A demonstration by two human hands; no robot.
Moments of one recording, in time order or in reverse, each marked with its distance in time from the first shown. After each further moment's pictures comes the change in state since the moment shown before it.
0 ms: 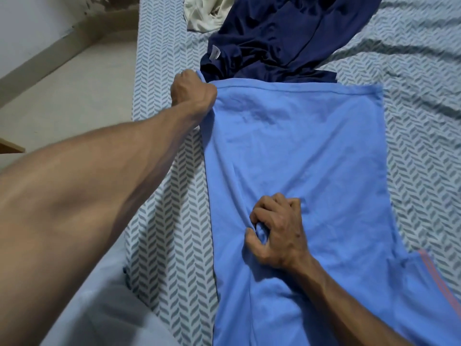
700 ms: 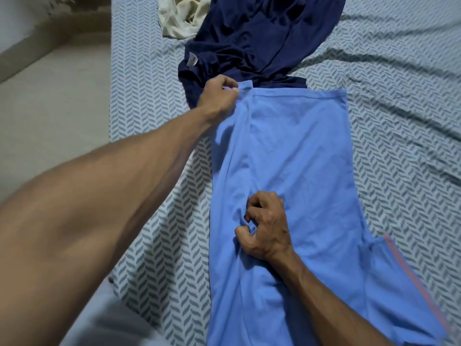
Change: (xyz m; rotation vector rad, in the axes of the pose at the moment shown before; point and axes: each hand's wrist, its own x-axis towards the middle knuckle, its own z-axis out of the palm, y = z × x) left_hand -0.038 0.039 0.026 -0.479 -0.441 0.125; right_hand -0.005 0.005 0.005 0.058 0.127 0.130
